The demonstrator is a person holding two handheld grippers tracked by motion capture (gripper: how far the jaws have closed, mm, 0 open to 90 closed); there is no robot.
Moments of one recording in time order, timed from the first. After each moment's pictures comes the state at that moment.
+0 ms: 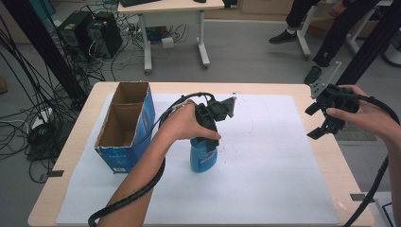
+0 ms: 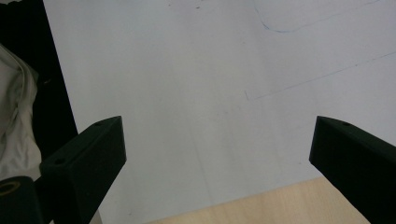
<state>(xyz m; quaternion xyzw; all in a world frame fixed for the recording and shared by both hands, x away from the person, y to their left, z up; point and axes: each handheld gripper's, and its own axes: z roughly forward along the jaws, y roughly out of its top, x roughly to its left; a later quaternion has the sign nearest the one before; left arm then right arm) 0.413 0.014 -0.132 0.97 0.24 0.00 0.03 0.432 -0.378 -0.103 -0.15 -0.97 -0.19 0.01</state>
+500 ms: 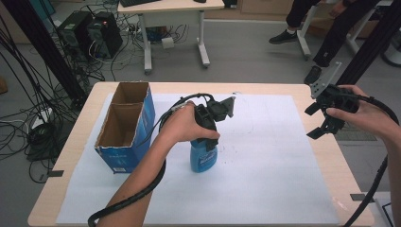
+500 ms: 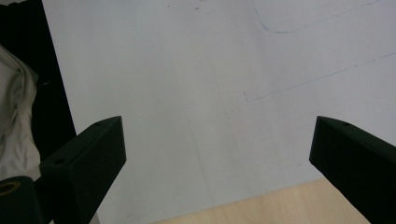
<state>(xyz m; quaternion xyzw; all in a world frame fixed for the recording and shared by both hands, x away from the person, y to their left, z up) 0.410 0.019 -0.132 0.97 0.25 -0.01 0.04 0.434 -0.380 -0.106 -0.15 -0.97 -0.19 0.01</state>
